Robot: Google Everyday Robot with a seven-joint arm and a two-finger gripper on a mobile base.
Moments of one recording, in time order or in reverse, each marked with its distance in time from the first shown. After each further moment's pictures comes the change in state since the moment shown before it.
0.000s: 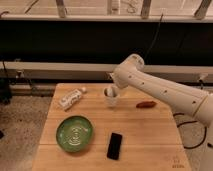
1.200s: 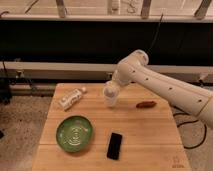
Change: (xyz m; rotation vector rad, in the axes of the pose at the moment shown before) arm -0.008 0.001 -0.012 -0.033 -0.019 -0.031
